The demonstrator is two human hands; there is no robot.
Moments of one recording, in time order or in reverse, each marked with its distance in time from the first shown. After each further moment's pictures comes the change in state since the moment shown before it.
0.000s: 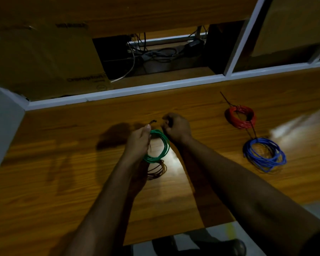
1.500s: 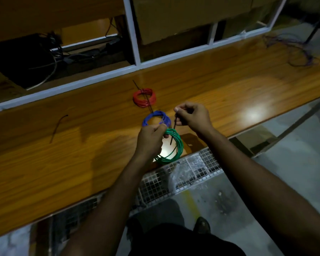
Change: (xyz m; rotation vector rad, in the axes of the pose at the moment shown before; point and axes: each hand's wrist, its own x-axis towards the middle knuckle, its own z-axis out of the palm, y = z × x) left_hand -0.156 0.112 0.315 -0.172 -0.217 0.069; right_hand -0.194 0.215 -0.295 0.640 0.187 0.168
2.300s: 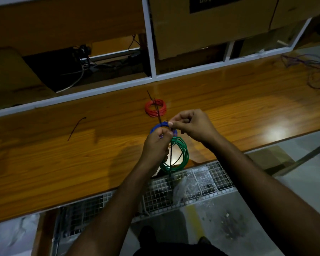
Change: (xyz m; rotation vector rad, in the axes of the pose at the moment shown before) left_hand -0.014 0.018 0.013 -0.077 0.044 0.035; right_hand -0.014 -0.065 -0.012 -0.235 -0.313 -0.159
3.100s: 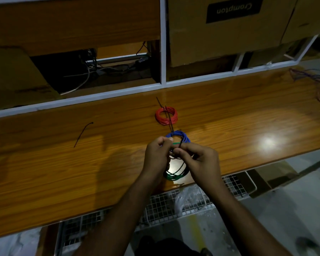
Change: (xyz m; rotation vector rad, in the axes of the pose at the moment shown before) left_hand 0.016 -0.007 -0.047 -0.157 0.070 -0.018; right_hand -0.045 -0.016 0.082 0.046 0.315 -0.171
